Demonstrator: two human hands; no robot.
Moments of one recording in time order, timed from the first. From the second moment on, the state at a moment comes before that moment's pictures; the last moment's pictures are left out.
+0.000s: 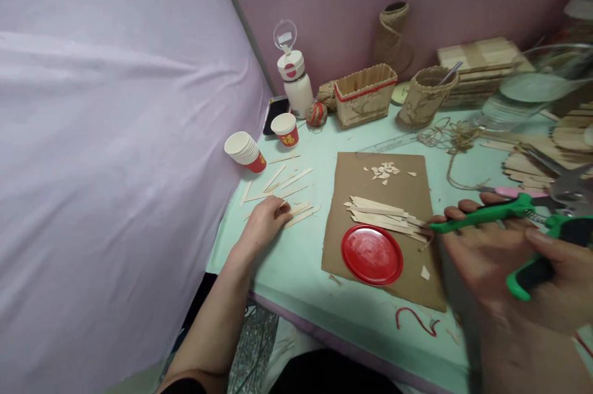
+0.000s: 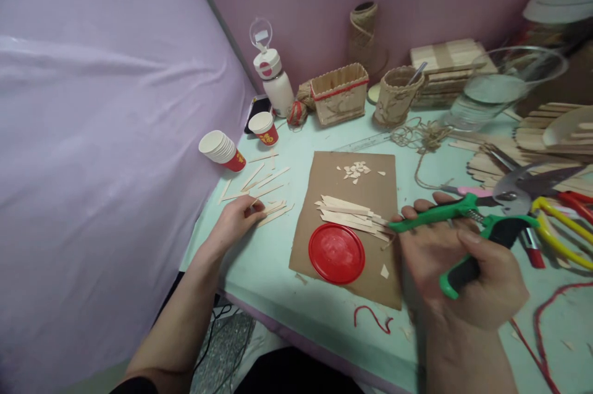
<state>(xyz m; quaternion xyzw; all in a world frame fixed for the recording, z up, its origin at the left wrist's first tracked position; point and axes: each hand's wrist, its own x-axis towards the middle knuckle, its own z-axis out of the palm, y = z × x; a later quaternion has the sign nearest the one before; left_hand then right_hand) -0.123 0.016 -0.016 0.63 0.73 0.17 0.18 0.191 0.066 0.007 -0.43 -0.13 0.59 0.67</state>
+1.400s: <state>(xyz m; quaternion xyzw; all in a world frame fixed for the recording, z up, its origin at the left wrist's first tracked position) 0.051 0.060 0.018 0.44 0.55 0.41 0.58 0.176 0.074 0.002 -0.46 -0.37 0.49 0.64</state>
